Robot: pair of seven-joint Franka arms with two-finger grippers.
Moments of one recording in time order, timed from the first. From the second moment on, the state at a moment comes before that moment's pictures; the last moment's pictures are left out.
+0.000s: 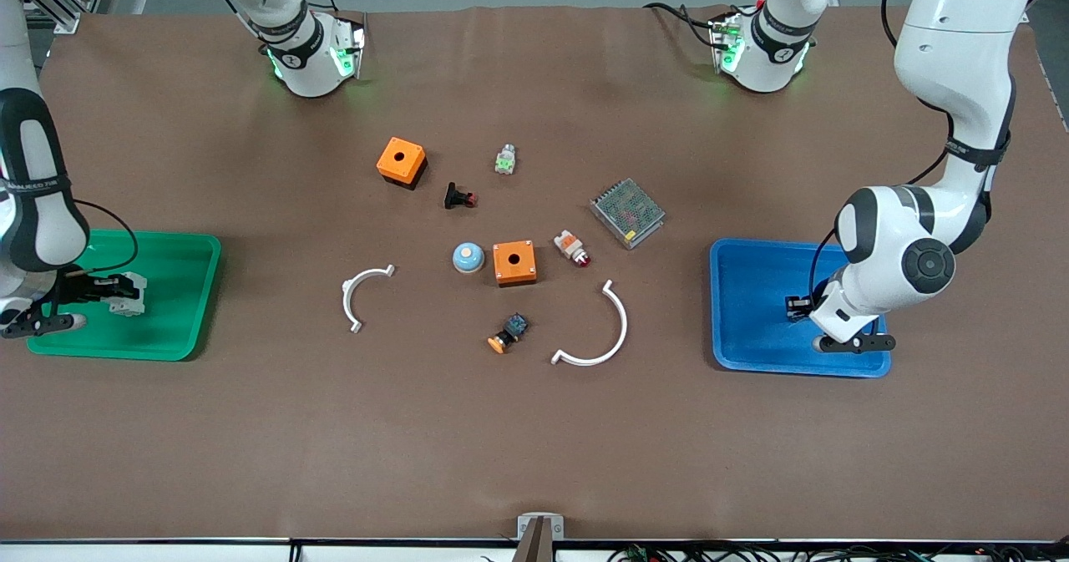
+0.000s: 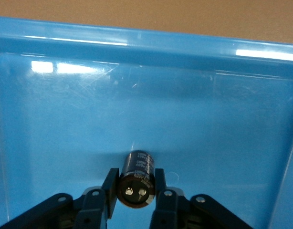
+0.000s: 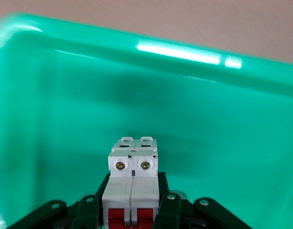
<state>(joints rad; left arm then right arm) -0.04 0.52 0.01 -1.93 -0.02 2.39 -0.04 -0.41 0.60 -0.03 -1.68 0.03 2.11 -0.60</state>
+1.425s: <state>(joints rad) -0.52 0.71 0.00 -1.44 -0.02 2.07 -0.79 0.39 0.64 -0.02 -1.68 0.12 2.33 0.49</state>
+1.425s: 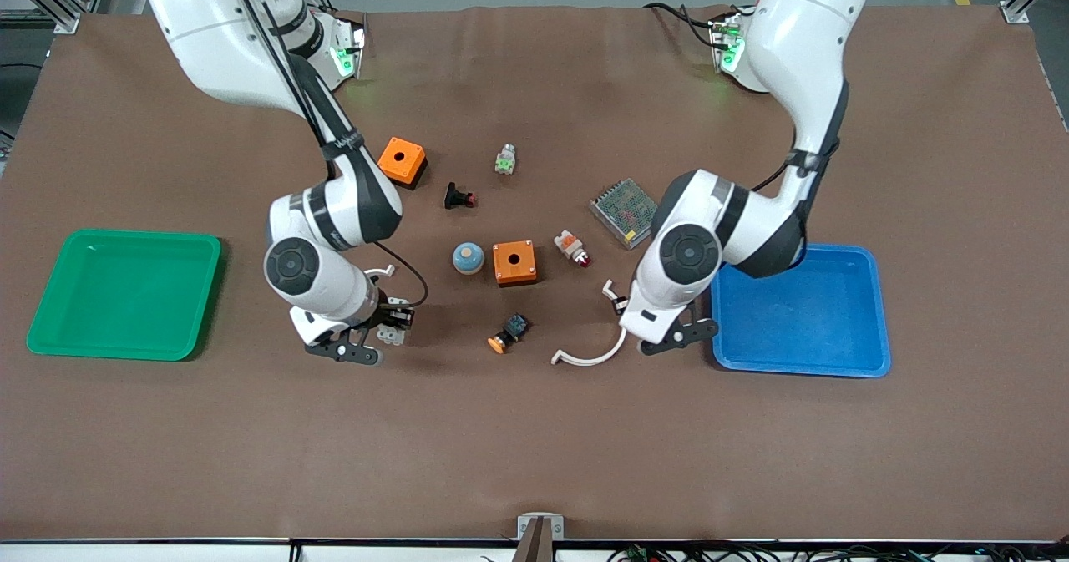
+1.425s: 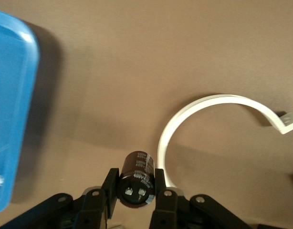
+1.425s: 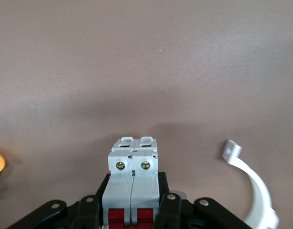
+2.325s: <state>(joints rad) -0.59 0.87 -0.01 -1.33 -0.07 2.20 -0.85 0.45 0.69 -0.02 -1.67 0.12 2.38 0.57</state>
